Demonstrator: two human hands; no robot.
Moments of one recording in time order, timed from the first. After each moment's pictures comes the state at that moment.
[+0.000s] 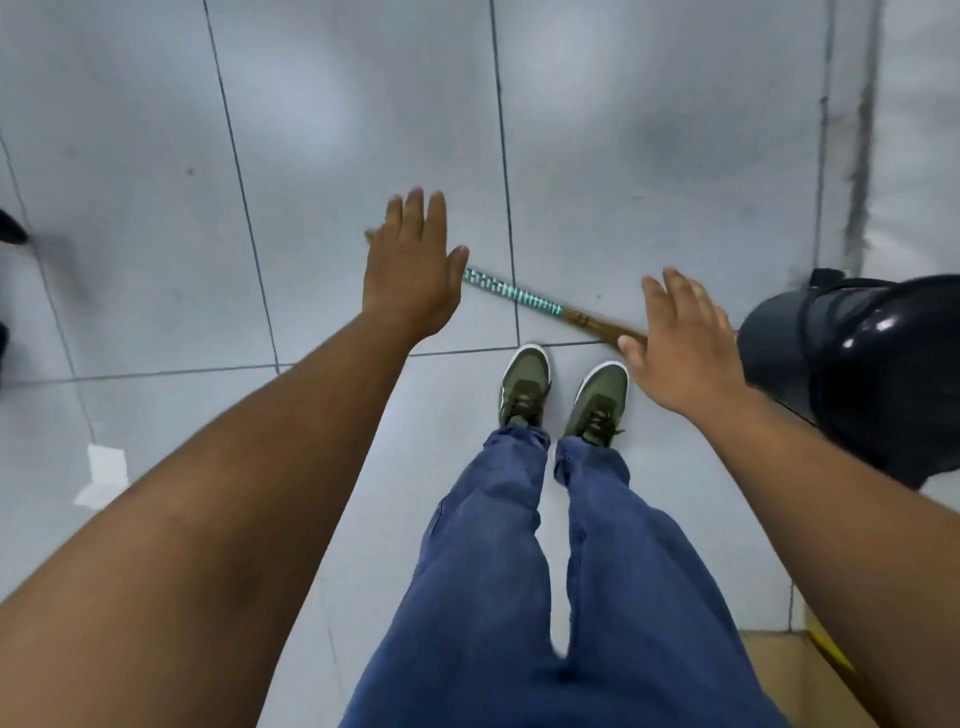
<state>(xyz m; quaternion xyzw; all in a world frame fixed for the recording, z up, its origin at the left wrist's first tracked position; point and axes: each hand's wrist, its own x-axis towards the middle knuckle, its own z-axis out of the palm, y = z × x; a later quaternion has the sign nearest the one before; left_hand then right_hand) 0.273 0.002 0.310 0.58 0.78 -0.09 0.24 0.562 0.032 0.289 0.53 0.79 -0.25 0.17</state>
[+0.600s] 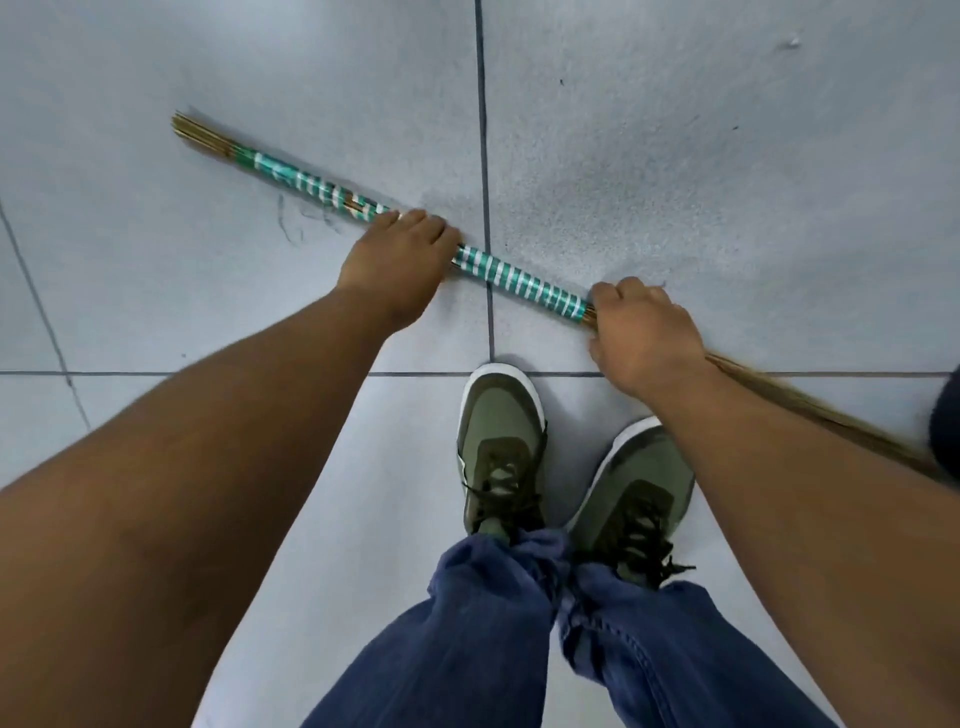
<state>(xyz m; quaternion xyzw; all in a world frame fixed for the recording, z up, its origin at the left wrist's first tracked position) 0.279 -0.012 -0.114 0.72 0.61 -0.25 0.24 0.533 0.029 -0.120 0.43 0.81 -0.28 0.29</state>
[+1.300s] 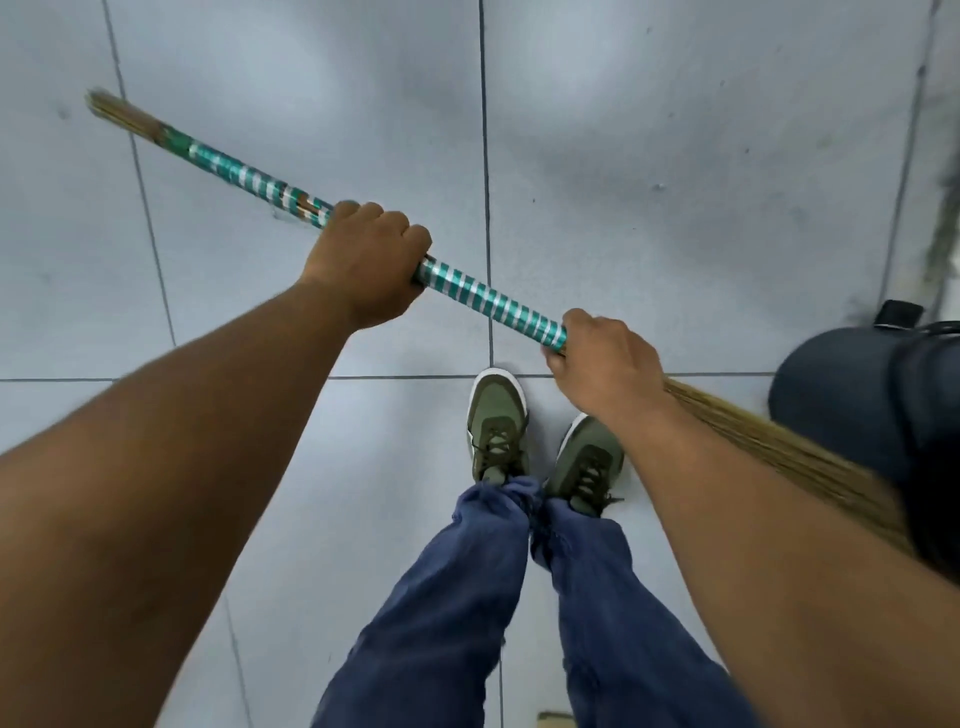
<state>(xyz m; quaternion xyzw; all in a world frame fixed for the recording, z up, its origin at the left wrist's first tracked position) 0.255 0.029 0.134 0.73 0.63 -0.20 0.16 0.512 0.040 0.100 0.51 0.78 -0.33 0.18</state>
